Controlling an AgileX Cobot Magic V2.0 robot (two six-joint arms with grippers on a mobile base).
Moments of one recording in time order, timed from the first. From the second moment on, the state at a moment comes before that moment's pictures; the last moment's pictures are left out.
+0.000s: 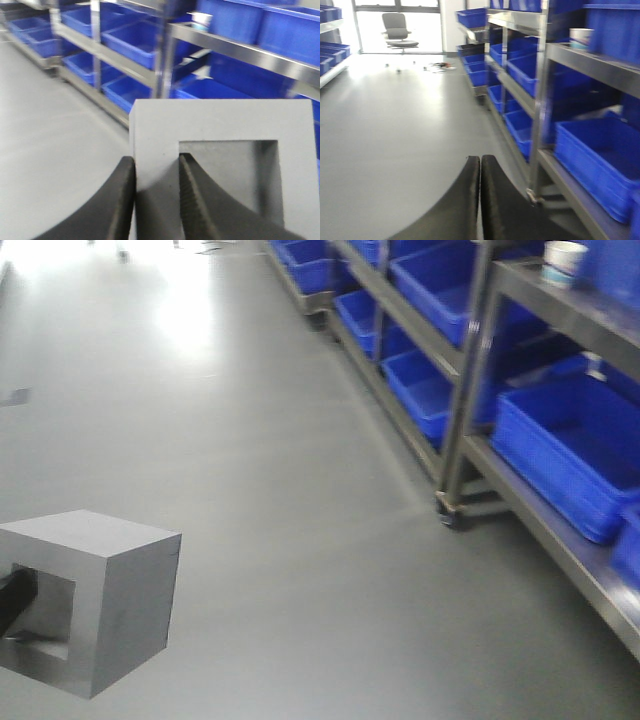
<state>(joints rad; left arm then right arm) -0.47 0.41 -0.35 -0.02 0.20 -0.18 0.06 -0.01 0.03 -0.02 0.12 -0.01</state>
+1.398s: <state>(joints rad) -0.47 0.41 -0.35 -0.02 0.20 -0.18 0.06 -0.01 0.03 -0.02 0.12 -0.01</state>
